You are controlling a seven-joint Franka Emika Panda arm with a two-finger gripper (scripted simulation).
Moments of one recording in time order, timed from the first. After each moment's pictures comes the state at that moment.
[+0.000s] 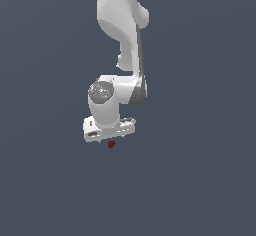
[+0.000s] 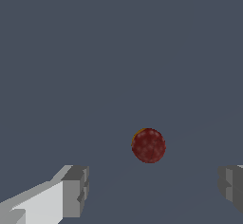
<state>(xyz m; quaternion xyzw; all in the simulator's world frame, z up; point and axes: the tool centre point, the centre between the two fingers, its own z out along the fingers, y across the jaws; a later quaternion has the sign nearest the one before) 0.051 -0.072 0.077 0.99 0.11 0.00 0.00</state>
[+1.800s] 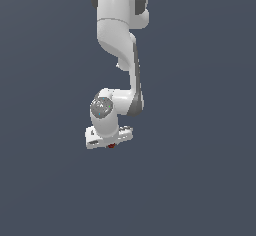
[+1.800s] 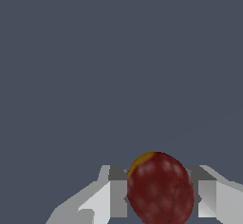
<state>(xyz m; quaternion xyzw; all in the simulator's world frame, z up) 0.055 -0.079 0.017 0.99 0.12 0.00 0.00</state>
